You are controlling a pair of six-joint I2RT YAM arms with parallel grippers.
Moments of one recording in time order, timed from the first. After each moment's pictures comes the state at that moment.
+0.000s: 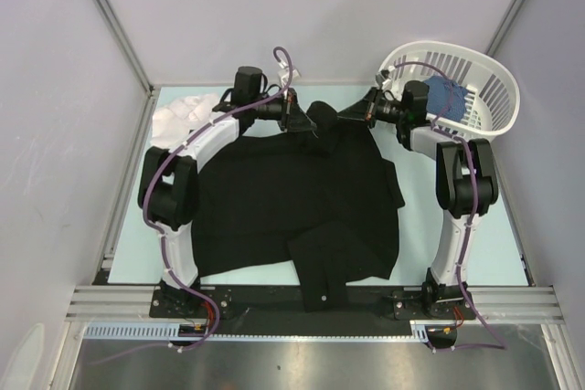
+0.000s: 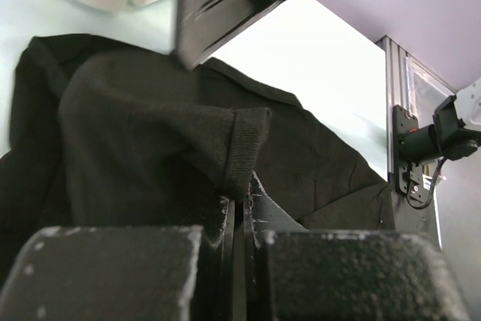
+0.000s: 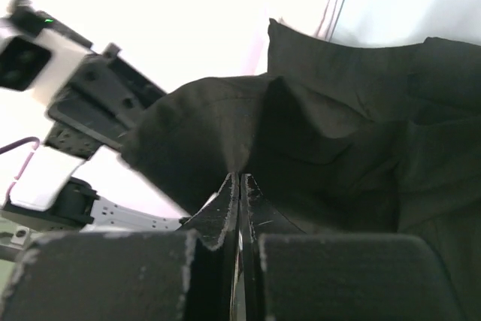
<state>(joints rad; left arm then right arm) -0.37 1.96 1.58 -0.09 1.03 -0.09 0.12 2.05 1.33 0.60 -1.08 1.08</state>
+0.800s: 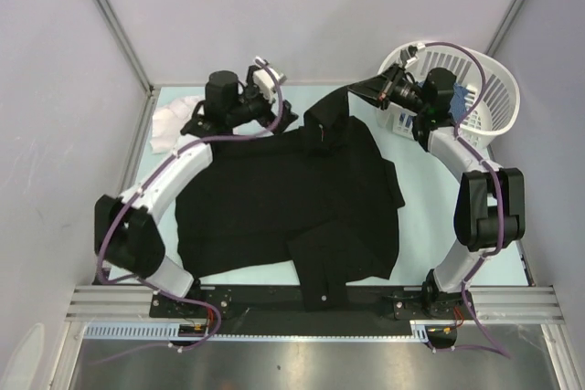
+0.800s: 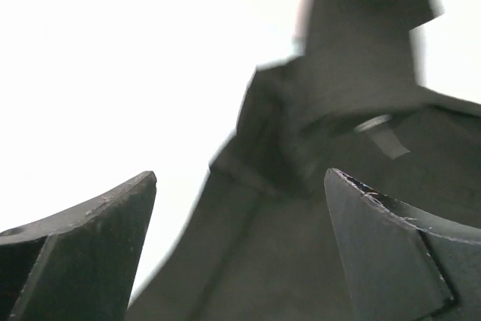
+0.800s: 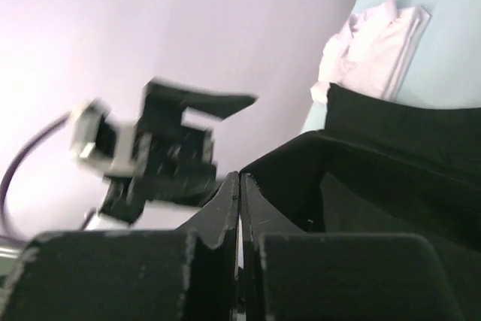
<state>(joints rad) -0.37 1.58 1.35 -0.08 0.48 0.25 0.10 1.72 1.27 0.58 -0.92 1.23</state>
